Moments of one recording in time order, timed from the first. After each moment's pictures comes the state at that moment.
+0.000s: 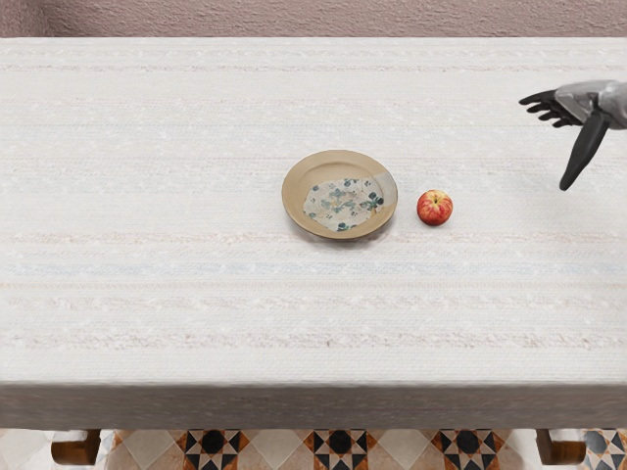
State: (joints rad) left arm -0.03 0.00 0.01 -0.32 0.01 0.12 0.07; right arm 1.41 -0.57 -0.33 0.47 -0.49 0.61 0.07
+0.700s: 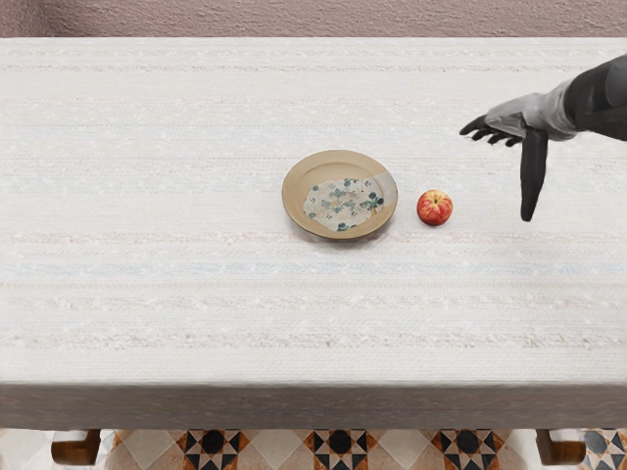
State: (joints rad) left arm -0.03 0.00 0.01 -0.32 0.01 0.12 0.07; right arm 1.65 -0.74 -0.19 1.34 -0.54 0.35 -0.58
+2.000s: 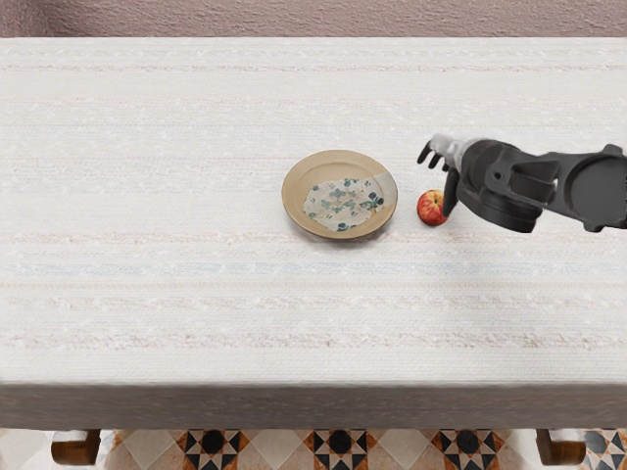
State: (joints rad) left arm -0.03 0.00 0.01 -0.32 0.01 0.12 0.07; right arm 1.46 -0.38 -0.33 1.20 -0.68 -0.23 -0.61
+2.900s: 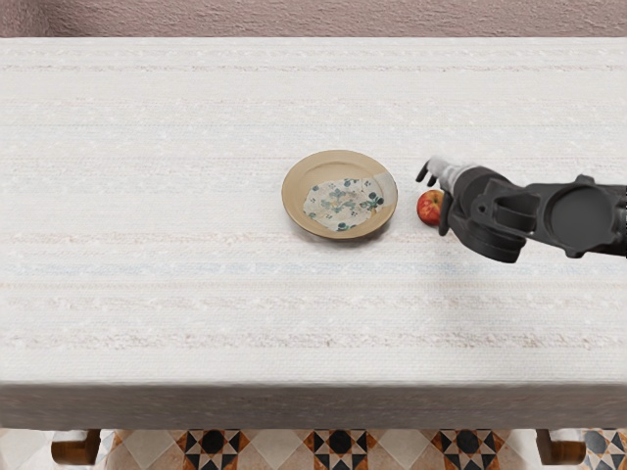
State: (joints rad) left arm -0.03 0.00 0.01 -0.32 0.01 0.12 0.08; right arm 1.41 -0.33 -0.39 1.19 -0.67 -0.33 -0.61
